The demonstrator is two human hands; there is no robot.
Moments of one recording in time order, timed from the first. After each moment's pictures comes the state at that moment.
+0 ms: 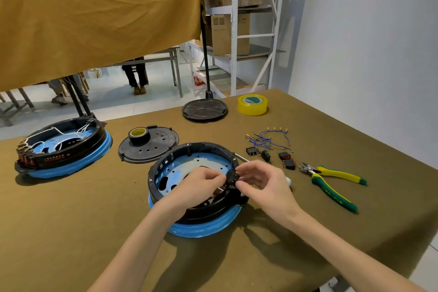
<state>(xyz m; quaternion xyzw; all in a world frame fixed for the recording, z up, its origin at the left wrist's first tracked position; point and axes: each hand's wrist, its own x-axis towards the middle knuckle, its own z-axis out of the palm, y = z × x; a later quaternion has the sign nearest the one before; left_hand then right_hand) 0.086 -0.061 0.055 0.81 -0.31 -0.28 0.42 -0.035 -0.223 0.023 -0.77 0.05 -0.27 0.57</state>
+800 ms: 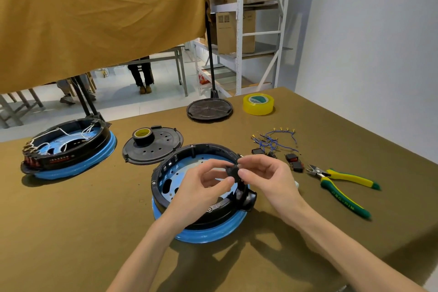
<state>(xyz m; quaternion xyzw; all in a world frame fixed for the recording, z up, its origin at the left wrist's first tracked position) 0.074 -0.049 0.051 0.70 -0.36 -0.18 0.59 -0.020 -0.224 0.040 -0.68 0.03 -0.25 0.69</state>
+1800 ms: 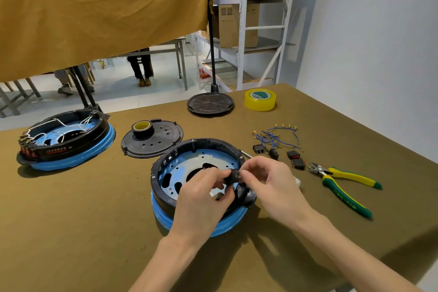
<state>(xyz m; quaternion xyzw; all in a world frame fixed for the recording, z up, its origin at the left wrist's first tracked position) 0.054 -0.051 0.021 0.75 -0.43 0.23 0.44 -0.029 -0.213 0.047 -0.84 0.06 -0.26 0.47</state>
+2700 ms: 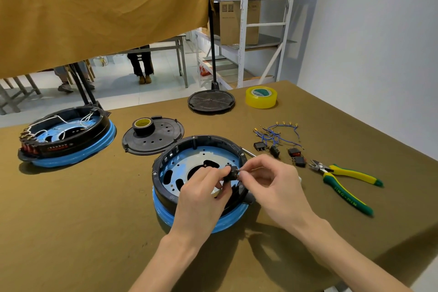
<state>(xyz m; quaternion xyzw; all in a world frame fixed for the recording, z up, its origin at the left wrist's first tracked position) 0.048 -0.047 0.021 0.76 -0.43 0.25 0.41 -0.038 -0.202 0.047 -0.82 0.05 -0.31 0.48</state>
